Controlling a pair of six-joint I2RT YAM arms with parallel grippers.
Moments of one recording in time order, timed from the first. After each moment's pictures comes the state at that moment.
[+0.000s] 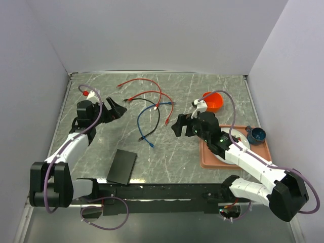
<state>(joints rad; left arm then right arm) -0.04 1.23 0.66 0.20 0.42 -0.56 0.62 1.05 0.69 -0.06 0.03 0.40</state>
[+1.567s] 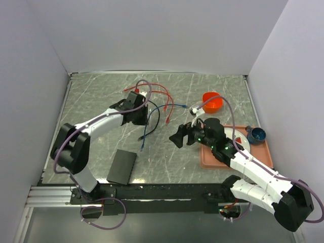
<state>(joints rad) -0.54 1.68 1.17 -0.39 0.07 -0.41 0.63 0.92 0.59 -0.04 -0.21 0.34</state>
